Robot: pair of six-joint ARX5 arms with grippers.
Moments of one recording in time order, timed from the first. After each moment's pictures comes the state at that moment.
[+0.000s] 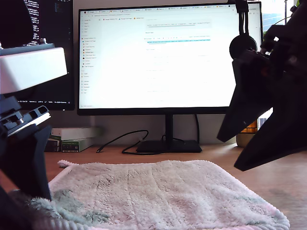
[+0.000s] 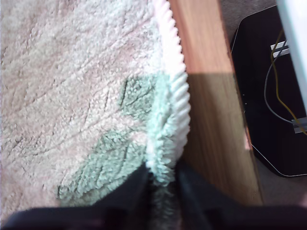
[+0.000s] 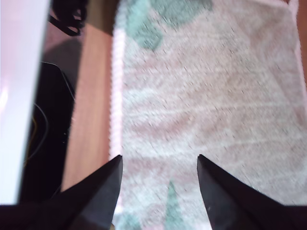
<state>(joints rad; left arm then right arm) -0.84 1.17 0.43 -0.29 0.10 0.94 0.88 1.01 0.53 -0.41 -0.12 -0.86</state>
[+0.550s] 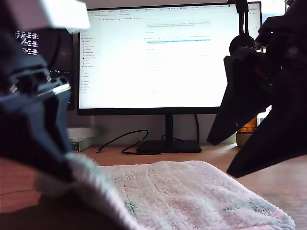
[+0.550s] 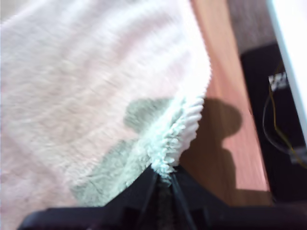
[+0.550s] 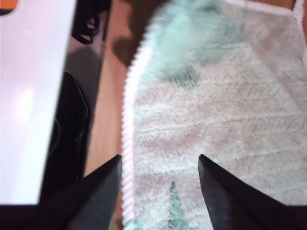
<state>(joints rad) -0.84 1.17 0.58 -0.40 0.17 0.87 0.91 1.02 0.53 -0.41 -0.15 -0.84</state>
